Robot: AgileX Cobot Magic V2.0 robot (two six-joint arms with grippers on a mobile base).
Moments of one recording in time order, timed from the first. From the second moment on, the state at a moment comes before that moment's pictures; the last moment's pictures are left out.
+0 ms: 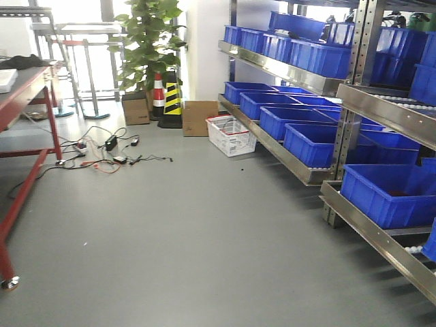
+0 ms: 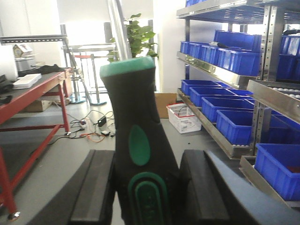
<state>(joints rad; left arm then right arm) -0.16 0.69 -1.01 -0.09 0.46 -0.01 -0.09 0.59 -0.94 0.49 0.48 -0.39</state>
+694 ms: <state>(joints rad) -0.16 0.69 -1.01 -0.09 0.45 -0.01 -0.09 0.59 -0.94 0.49 0.48 -0.39</state>
